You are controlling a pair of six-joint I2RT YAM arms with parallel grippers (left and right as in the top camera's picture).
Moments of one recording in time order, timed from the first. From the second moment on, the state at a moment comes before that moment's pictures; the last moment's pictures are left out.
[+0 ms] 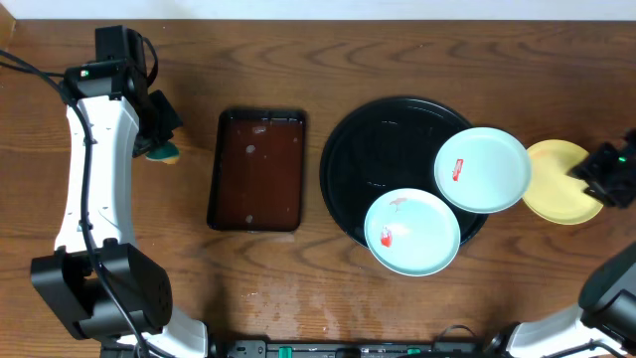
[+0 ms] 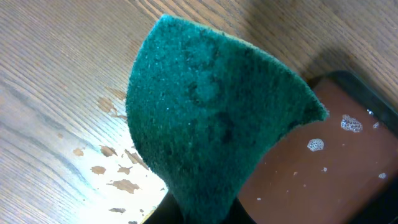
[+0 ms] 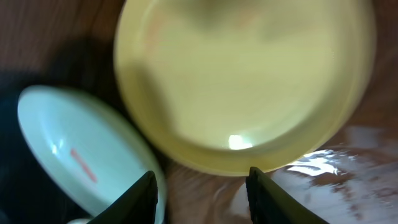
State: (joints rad) left arm 0.16 1.75 1.66 -1.23 -0.14 -0.46; right arm -0.57 1.80 1.40 -1.05 -0.25 0.19
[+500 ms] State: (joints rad) left arm 0.16 1.75 1.66 -1.23 -0.14 -0.46; right arm -0.09 1.80 1.40 -1.21 -0.30 0.12
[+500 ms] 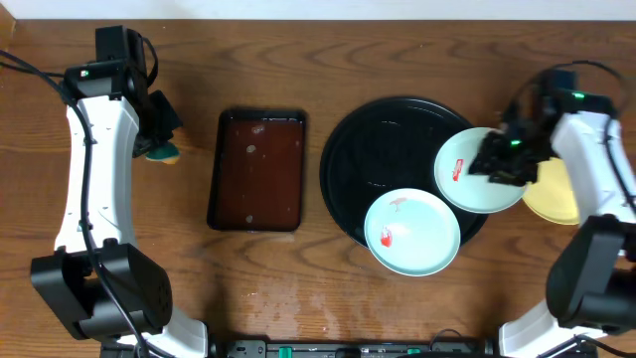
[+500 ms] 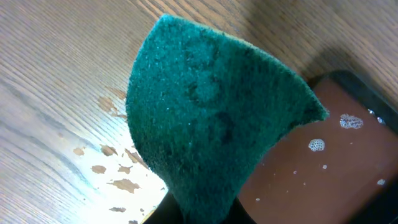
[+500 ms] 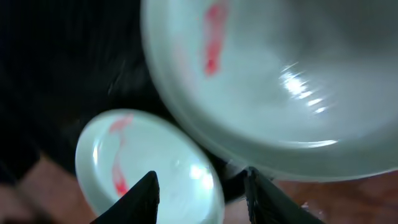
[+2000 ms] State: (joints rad) left arm 0.16 1.75 1.66 -1.23 -0.14 -0.46; right arm 0.07 1.80 1.21 -1.42 -0.28 0.19
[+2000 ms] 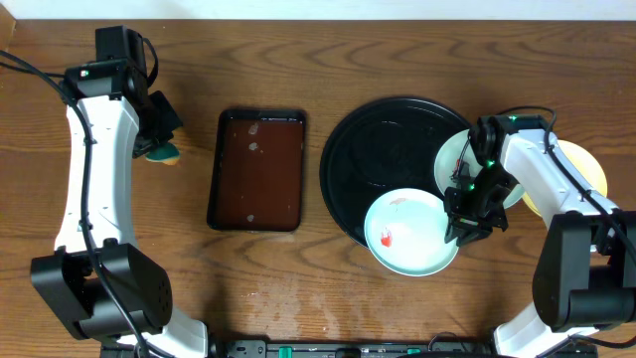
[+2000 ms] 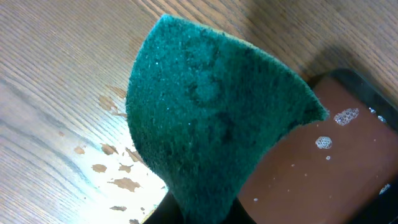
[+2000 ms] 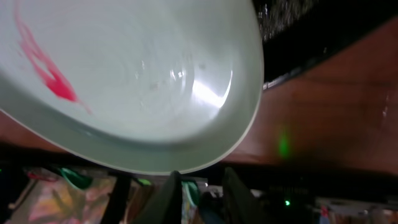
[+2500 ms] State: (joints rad) left arm 0.16 1.75 1.66 -1.23 -0.14 -0.46; right arm 0.11 1.80 1.18 -1.43 -0.20 0.28
